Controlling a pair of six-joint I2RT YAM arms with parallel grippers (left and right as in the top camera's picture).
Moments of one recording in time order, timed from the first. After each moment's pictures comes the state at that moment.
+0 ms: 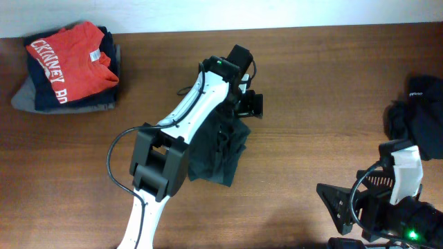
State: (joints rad) left arm -0.56 2.35 2.11 -1.15 0.34 -0.47; right arm -0.14 0.90 1.75 -1.69 -0.60 -0.06
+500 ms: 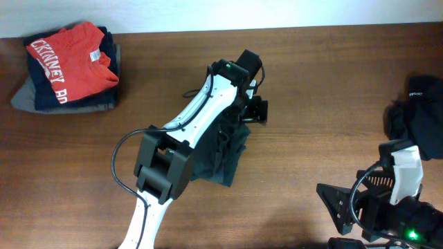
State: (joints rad) left arm -0.60 2.35 2.14 -1.25 0.31 -0.48; right arm -0.14 0.90 1.75 -1.69 -0.60 -0.06
